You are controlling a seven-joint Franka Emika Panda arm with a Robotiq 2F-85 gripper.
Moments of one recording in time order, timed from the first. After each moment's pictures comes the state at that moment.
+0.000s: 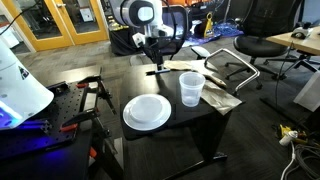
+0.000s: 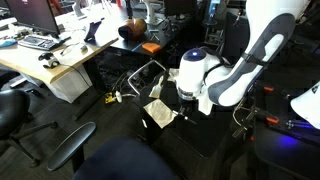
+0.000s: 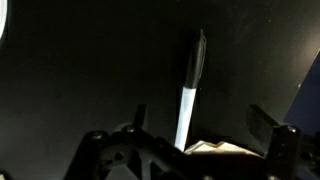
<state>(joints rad) 0.42 0.65 -0.03 -2.18 -0.06 2.83 0.46</state>
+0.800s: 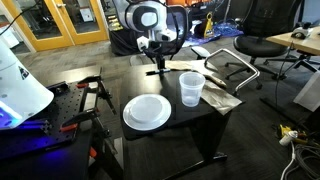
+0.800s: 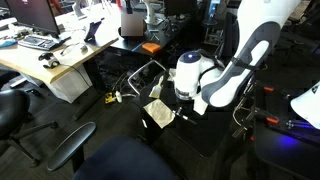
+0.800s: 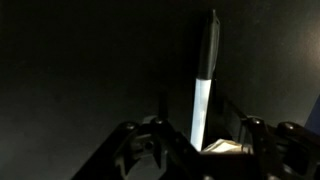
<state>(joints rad) 0.42 0.72 -0.05 -2.13 0.00 2.83 0.46</state>
